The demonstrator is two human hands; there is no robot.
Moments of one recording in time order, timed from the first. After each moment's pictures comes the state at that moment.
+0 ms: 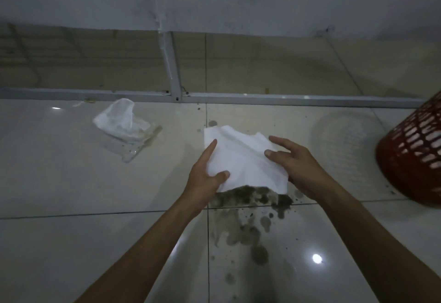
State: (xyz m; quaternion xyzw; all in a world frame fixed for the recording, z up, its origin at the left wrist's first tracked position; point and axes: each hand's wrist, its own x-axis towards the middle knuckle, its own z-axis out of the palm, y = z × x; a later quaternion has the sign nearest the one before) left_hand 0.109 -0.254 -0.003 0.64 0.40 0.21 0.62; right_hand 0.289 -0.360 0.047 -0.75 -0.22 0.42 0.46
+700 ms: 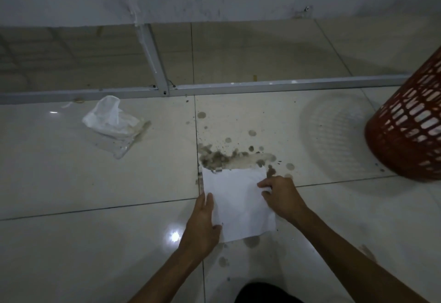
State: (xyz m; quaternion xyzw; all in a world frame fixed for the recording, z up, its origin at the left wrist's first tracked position) left_hand 0.063 -0.340 -0.069 0.82 0.42 -0.04 0.38; right_hand 0.265 -0.419 -0.041 -0.86 -0.35 0.30 0.20
